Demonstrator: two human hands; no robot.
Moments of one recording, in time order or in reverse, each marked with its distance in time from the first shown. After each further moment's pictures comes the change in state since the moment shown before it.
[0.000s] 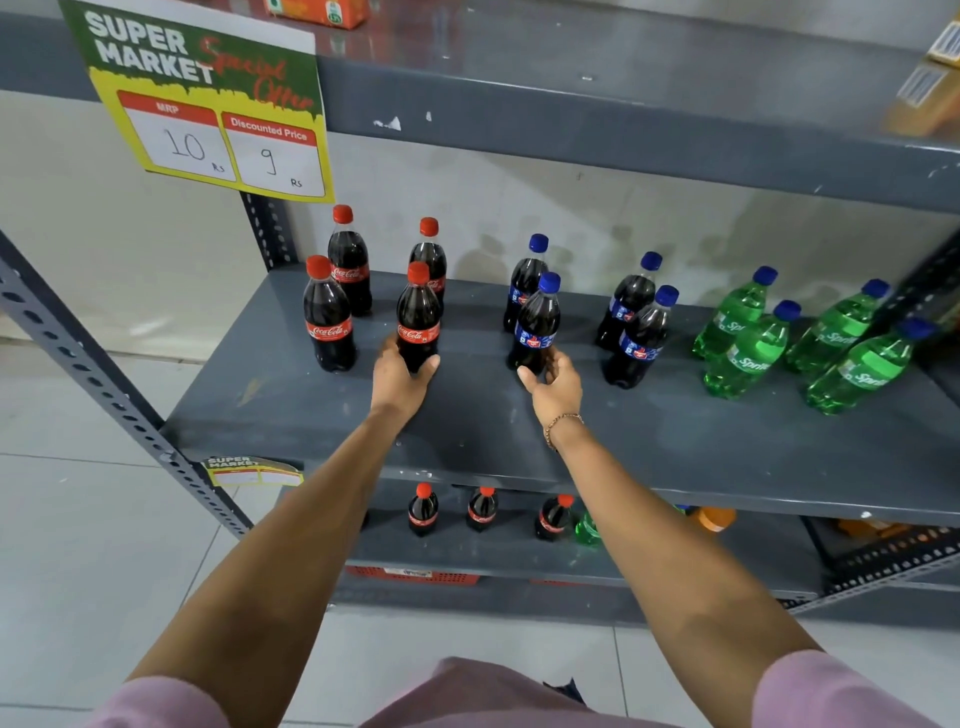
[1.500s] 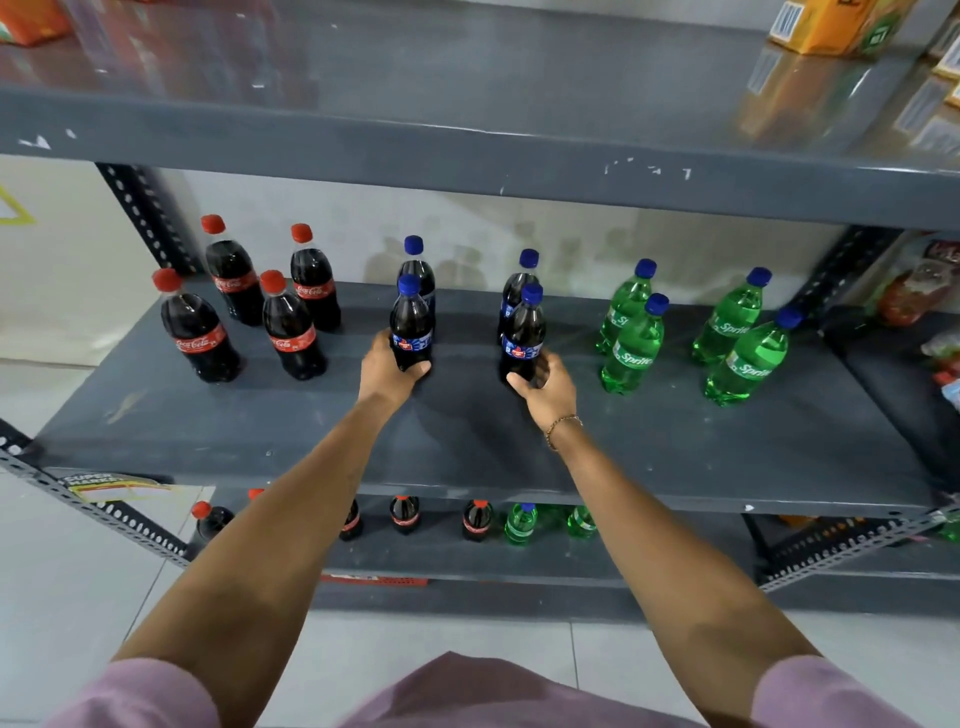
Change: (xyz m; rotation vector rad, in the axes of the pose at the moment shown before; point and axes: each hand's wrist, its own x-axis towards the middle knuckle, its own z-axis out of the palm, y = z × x) left_hand -0.021 0.077 0.120 0.053 -0.043 -0.033; right_hand 0.057 0.020 -0.147 -0.043 -0.089 -0.054
